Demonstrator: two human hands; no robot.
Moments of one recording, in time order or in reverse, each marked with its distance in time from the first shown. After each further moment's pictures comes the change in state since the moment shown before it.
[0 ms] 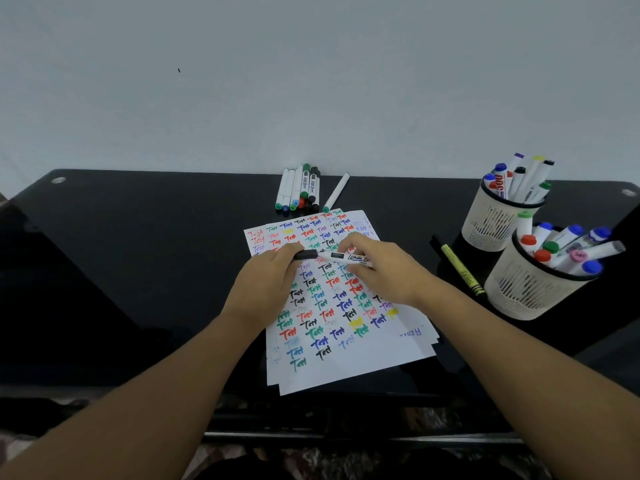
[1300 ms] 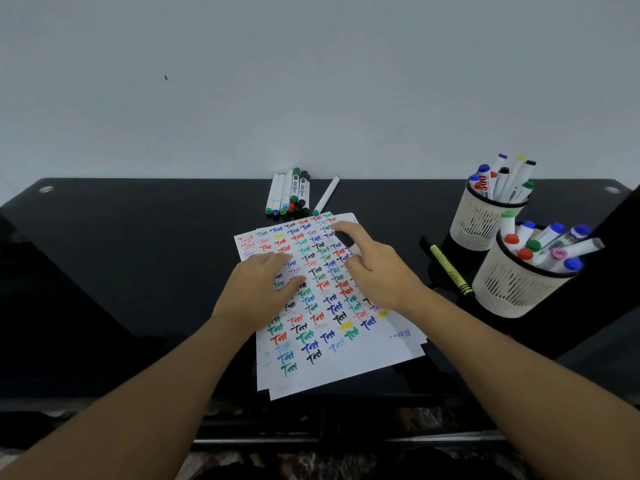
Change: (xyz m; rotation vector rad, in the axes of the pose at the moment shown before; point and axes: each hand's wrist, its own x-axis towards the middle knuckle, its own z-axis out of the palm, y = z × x) left_hand 0.004 0.000 -0.001 0.012 -0.108 -0.074; right_hand -0.011 -0.006 0.003 0.220 0.152 -0.008
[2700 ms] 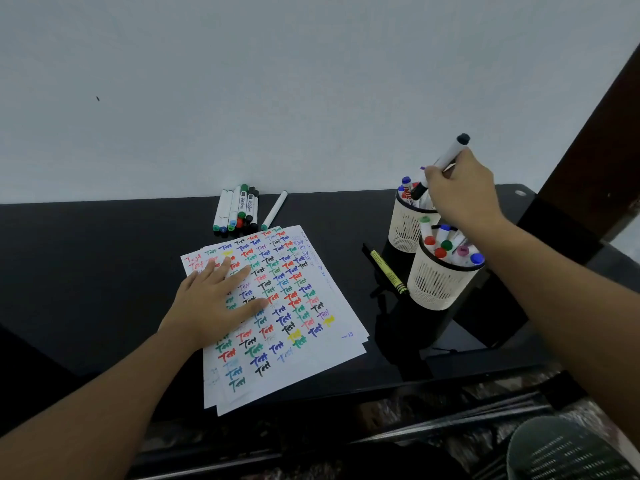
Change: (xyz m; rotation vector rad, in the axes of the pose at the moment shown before) left_hand 0.013 -0.009 0.009 0.217 -0.233 0.049; right_hand -0.028 0.023 -0.194 -0.133 0.713 0.312
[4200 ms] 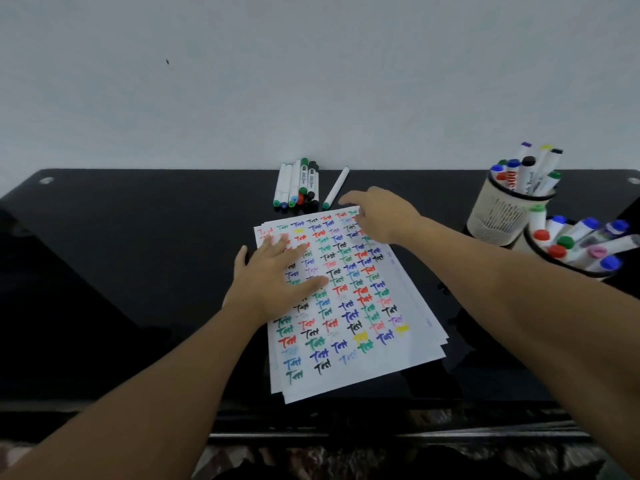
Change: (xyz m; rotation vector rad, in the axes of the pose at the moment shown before) left_hand 0.000 0.000 -0.009 -0.172 0.026 -0.073; right_hand -0.020 -0.057 0.209 -0.451 -0.701 -0.436
